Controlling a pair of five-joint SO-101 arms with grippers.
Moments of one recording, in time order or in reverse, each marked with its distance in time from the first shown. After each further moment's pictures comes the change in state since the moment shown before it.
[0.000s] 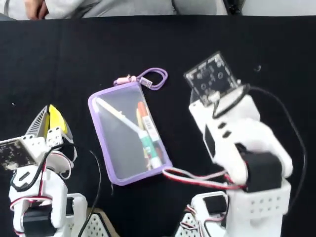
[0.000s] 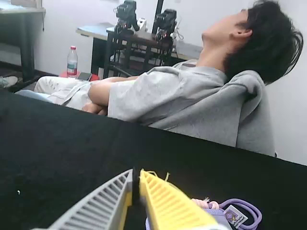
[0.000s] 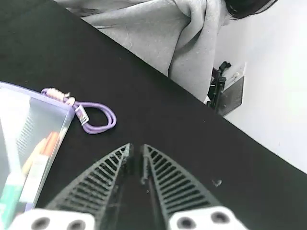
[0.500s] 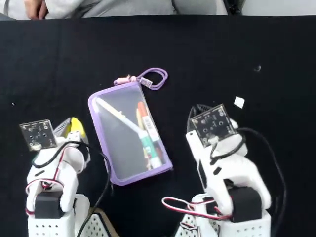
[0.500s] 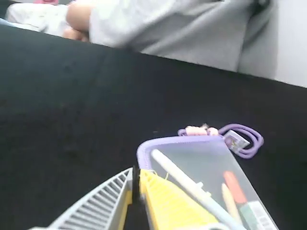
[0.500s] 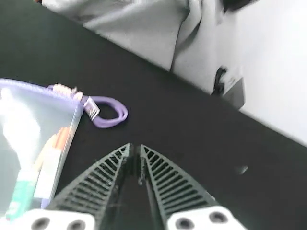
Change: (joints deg) left arm 6.7 0.5 13.5 1.0 0.1; right arm -0.1 -29.8 37.6 -11.5 -7.4
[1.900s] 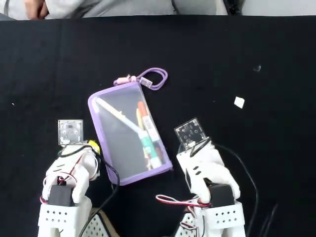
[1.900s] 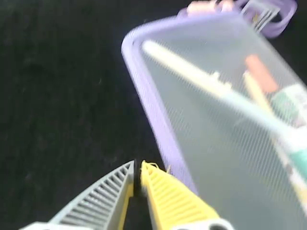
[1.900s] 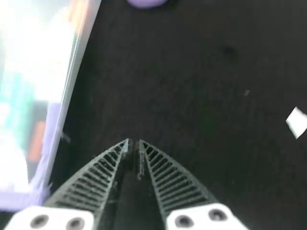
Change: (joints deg) left arm 5.0 0.3 17.5 2.9 -6.2; right arm 0.0 -18.2 40.2 -1.1 -1.0
